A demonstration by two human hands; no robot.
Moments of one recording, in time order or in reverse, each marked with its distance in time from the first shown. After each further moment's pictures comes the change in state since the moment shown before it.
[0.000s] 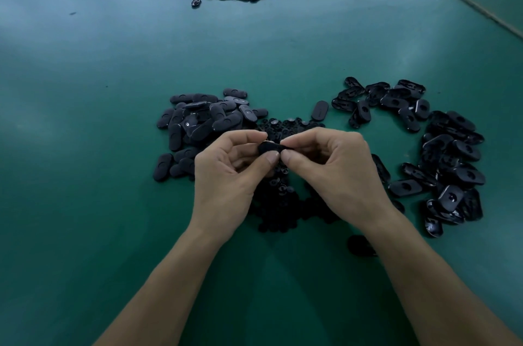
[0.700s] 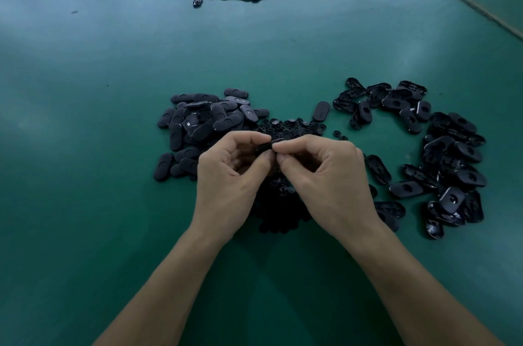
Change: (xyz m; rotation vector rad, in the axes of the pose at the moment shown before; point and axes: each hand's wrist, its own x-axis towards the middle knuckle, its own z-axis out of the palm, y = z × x) left_hand -0.001 0.001 0.000 0.117 -0.002 0.046; right_hand -0.011 -0.009 0.017 -0.064 0.123 -0.059
